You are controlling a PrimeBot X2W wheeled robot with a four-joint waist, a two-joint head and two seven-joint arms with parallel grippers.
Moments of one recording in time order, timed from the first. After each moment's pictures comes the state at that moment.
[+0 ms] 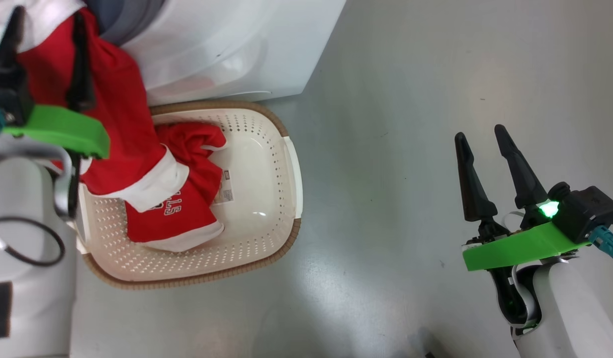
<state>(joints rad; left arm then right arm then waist) -0.87 0.16 0.06 0.61 0.02 -0.07 -0.26 -0.30 -0.05 0.04 0.17 0.36 0.13 -0.26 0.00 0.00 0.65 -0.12</state>
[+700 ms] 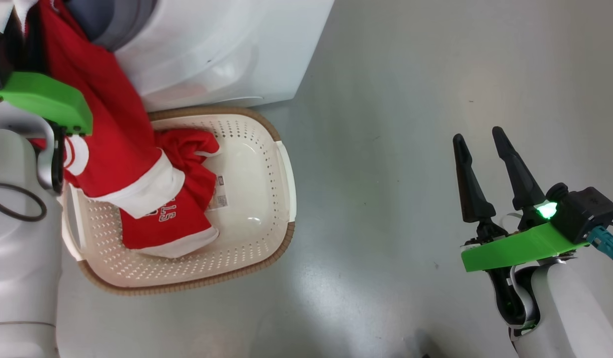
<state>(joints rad) -1.03 0.19 0.03 0.85 -0.01 -0.05 -0.26 -0.30 -0.05 0.05 0.18 0.38 0.13 -0.26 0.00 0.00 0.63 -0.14</state>
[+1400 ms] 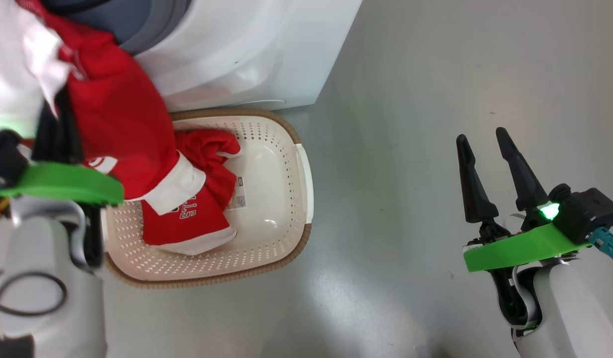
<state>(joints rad) -0.71 0.06 0.20 0.57 -0.14 -0.11 -0.26 -0.29 -0.05 0.04 0.18 0.37 0.13 -0.26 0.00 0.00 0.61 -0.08</state>
